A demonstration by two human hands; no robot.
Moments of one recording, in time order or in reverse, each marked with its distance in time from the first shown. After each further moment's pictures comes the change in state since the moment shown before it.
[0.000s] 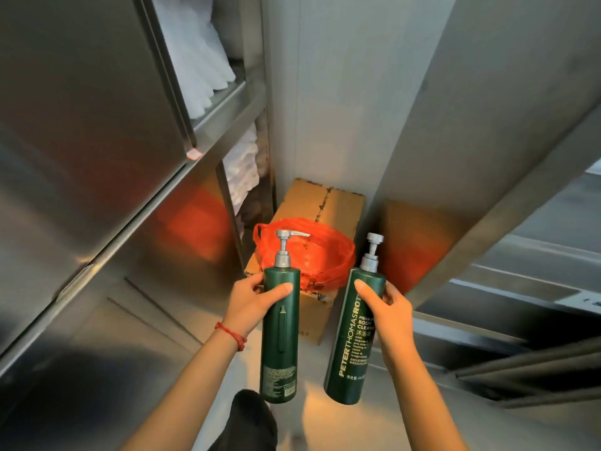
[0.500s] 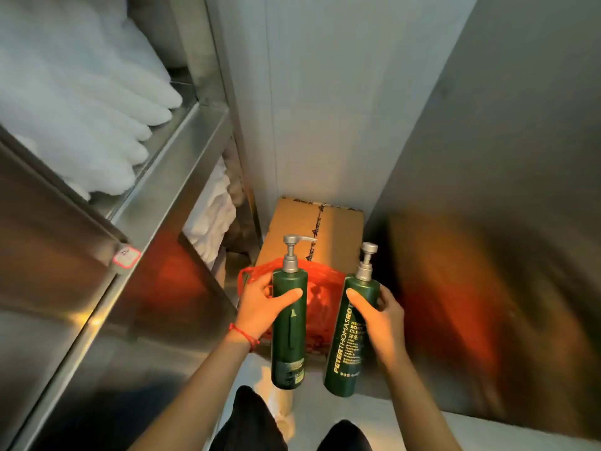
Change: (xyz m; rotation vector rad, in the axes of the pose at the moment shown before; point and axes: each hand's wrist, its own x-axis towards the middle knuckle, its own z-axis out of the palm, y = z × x) left_hand 0.232 0.003 0.015 0.044 -0.153 -0.019; right_hand 0.190 0.016 0.071 -0.010 0.148 0.100
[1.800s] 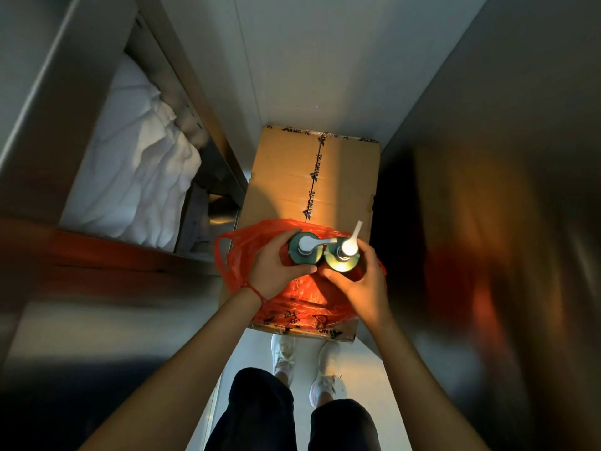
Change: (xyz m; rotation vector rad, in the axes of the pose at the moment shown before) left_hand 0.130 -0.096 0.035 0.274 -0.175 -0.021; right_hand 0.117 0.114 0.034 -0.392 -0.096 -0.036
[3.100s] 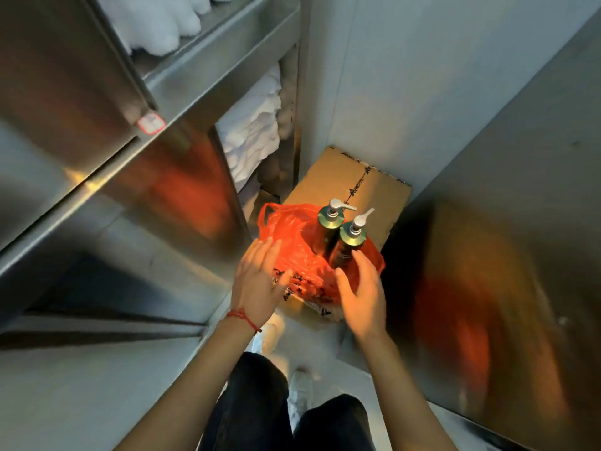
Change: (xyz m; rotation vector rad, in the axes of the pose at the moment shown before) left_hand -0.197 0.028 0.017 0.590 0.500 0.031; right_hand -0.117 -0.046 -0.046 -0.316 -0.169 -0.336
